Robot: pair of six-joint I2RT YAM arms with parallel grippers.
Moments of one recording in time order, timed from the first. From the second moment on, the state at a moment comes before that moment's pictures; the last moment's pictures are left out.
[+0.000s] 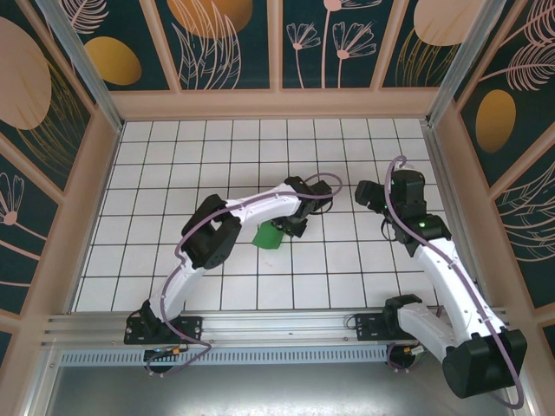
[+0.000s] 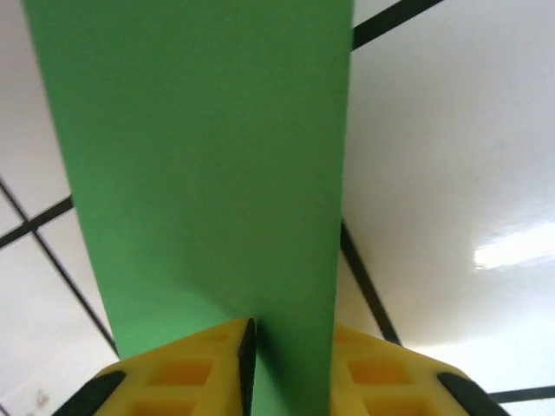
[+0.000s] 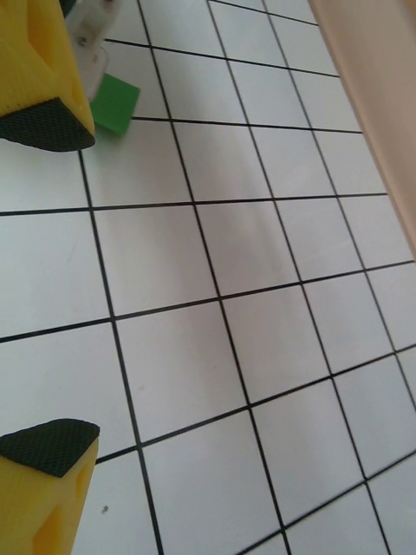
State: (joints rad) left arm -0.93 2.30 1.88 -1.16 -0.23 -0.47; right arm 0.22 0.93 0.78 -0.49 0.05 0.42
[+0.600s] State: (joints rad) left arm -0.68 1.81 1.38 -0.60 0.16 -0.46; right arm 0.31 1.29 0.74 -0.34 -0.18 0.55
